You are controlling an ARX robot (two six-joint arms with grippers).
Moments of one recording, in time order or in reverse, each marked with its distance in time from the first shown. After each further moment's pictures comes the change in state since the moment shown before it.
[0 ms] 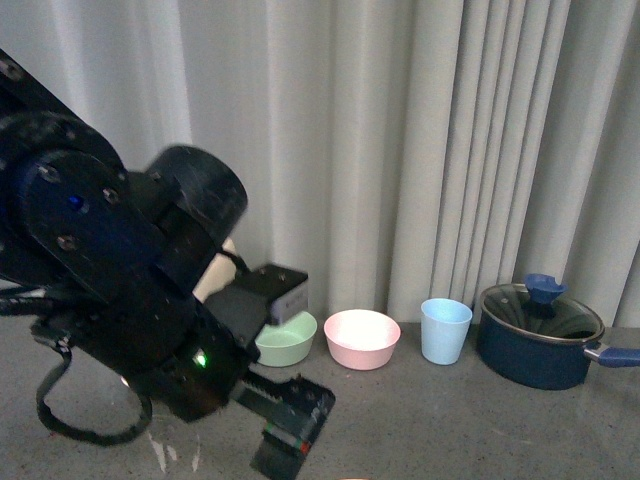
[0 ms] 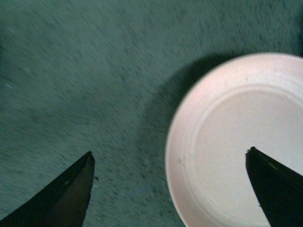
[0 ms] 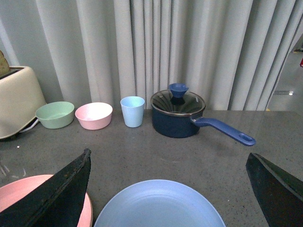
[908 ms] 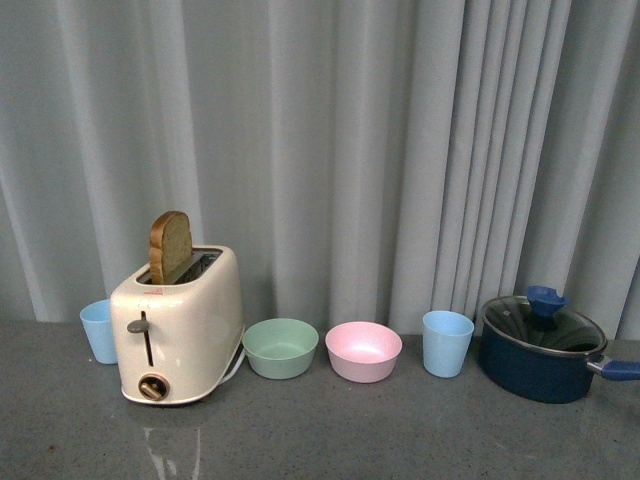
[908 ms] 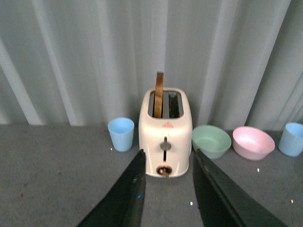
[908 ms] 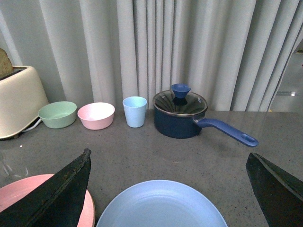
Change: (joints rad) left arm 0.359 -1.016 -0.801 0.698 -0.100 -0.187; right arm 0.000 0.000 0.000 0.000 0.000 0.000
